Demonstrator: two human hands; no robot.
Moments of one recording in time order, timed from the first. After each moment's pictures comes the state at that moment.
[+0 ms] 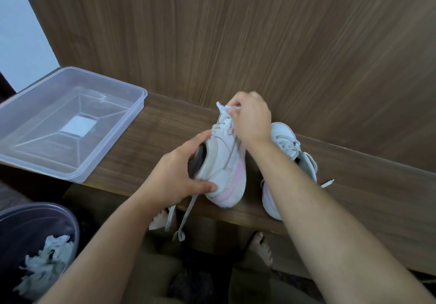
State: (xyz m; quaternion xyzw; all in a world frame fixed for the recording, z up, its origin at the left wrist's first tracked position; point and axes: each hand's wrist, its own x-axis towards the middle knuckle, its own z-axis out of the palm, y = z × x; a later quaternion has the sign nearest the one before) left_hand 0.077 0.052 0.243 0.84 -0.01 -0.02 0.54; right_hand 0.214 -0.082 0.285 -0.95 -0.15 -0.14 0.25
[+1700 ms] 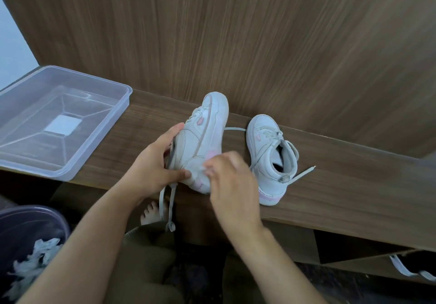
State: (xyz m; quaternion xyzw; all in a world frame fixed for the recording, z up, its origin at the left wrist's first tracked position) left_hand 0.071 0.060 0.242 0.81 0.02 -0.01 0.59; right_hand 0.065 -0.109 0.250 -0.92 -0.21 -0.17 0.28
